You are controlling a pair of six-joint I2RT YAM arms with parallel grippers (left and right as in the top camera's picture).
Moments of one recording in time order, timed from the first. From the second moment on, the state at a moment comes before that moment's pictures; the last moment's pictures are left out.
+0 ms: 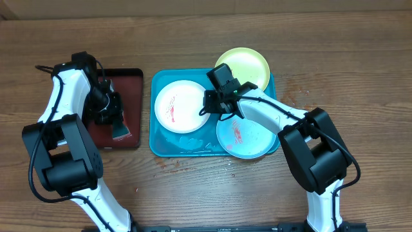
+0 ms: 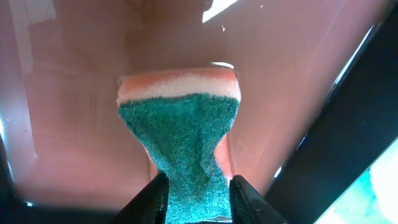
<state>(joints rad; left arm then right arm) 0.24 2.02 1.51 -1.15 0.08 -0.04 0.58 2.10 1.40 -0.40 -0.11 0.59</state>
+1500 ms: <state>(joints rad) -0.17 2.19 1.83 -1.15 0.07 -0.03 0.58 2.10 1.40 -0.41 -0.11 0.60</state>
